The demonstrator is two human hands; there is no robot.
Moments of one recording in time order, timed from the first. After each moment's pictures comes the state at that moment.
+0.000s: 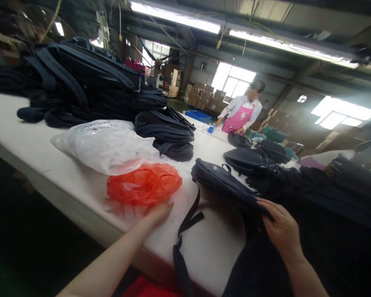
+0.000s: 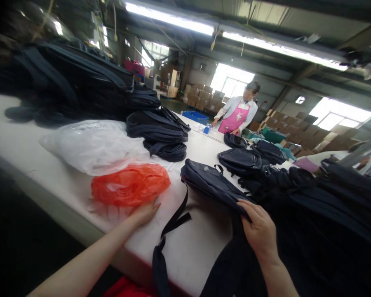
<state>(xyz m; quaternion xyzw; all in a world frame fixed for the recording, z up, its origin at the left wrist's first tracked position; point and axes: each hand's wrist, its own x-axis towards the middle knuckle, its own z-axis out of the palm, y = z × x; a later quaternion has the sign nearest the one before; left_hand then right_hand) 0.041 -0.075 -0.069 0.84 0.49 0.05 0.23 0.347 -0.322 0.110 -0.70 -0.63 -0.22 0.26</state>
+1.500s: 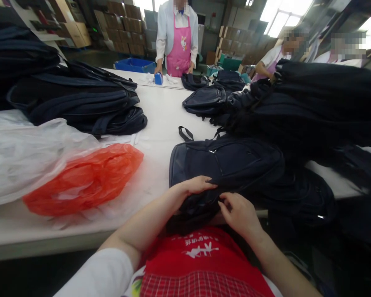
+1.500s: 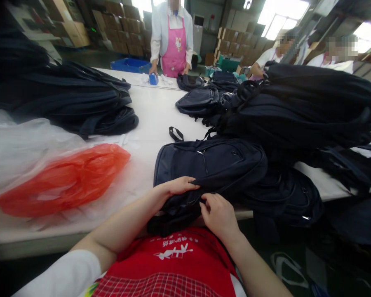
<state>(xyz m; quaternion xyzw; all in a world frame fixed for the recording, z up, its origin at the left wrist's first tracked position) 0.208 -0.218 -0.020 0.63 0.04 -0.17 0.75 0.223 -0.428 0.035 -0.87 -0.46 -0.03 0.18</state>
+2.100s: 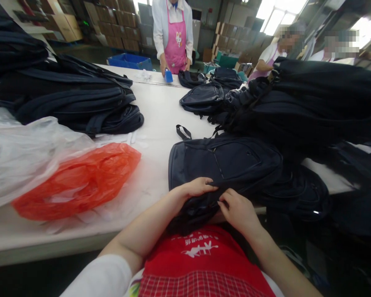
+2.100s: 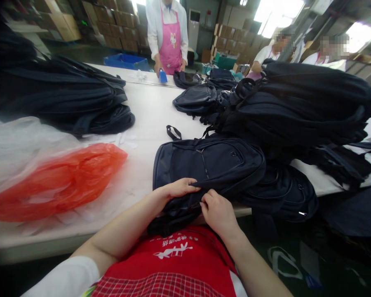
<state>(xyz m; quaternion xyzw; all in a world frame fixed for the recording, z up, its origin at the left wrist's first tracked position) 0.206 -0.222 -0.027 0.67 0.02 -0.17 0.73 0.224 -0.422 0.033 -0.90 -0.43 0.02 0.08</state>
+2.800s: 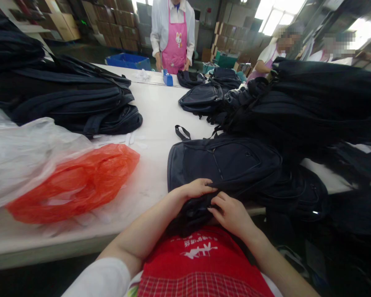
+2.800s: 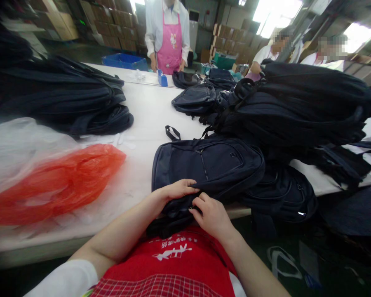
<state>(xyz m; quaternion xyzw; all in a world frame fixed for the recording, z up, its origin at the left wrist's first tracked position) 0.207 -0.222 -0.032 0.67 0.02 -0.17 0.72 0.218 -0.415 0.031 -0.86 -0.49 0.09 0.12</state>
